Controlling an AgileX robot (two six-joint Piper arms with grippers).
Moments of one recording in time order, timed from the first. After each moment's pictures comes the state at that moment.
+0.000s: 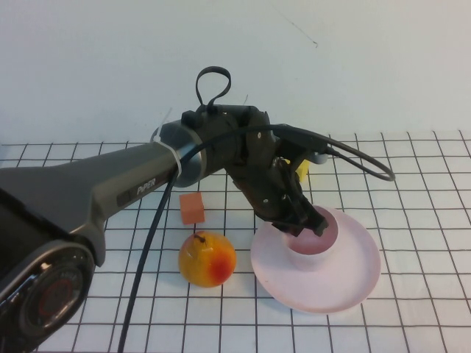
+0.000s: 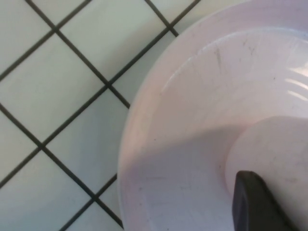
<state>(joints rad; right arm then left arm) -0.03 -0.01 0.03 -0.03 0.42 -0.13 -0.62 2.13 -1.69 -0.32 0.83 0.25</state>
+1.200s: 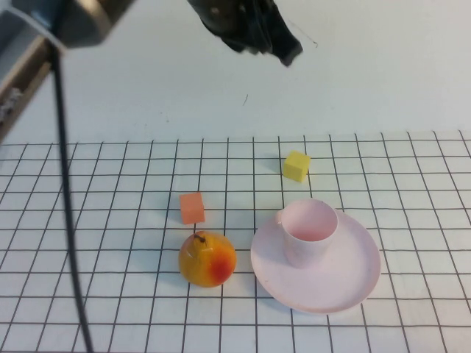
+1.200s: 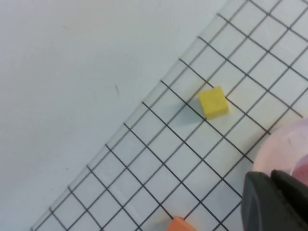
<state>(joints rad) -0.03 -0.01 0.03 -0.03 0.42 -0.13 -0.62 1.92 -2.30 0.10 1.30 0.19</state>
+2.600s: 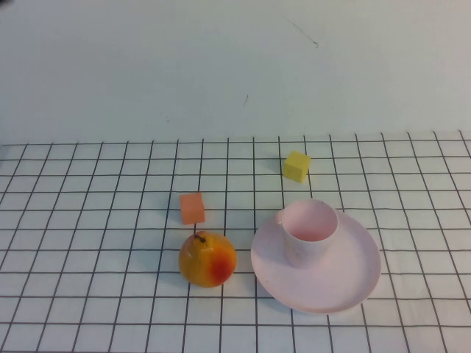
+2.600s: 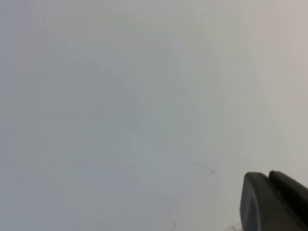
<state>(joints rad) -0.03 -0.01 0.03 -0.03 0.42 -0.13 -0.62 0.93 -1.35 0.30 0.55 -0.23</state>
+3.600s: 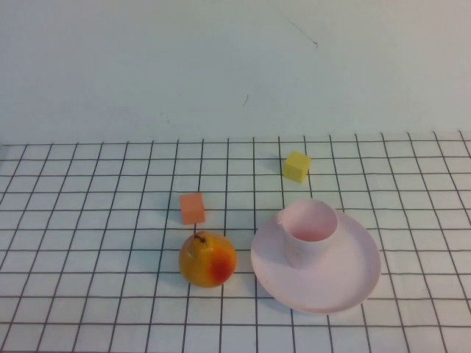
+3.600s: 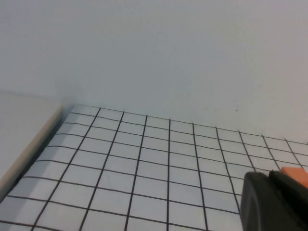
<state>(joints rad) -0.03 -0.01 0.03 -0.03 0.42 -0.13 -0.01 -0.01 0.02 0.13 0.14 -0.39</state>
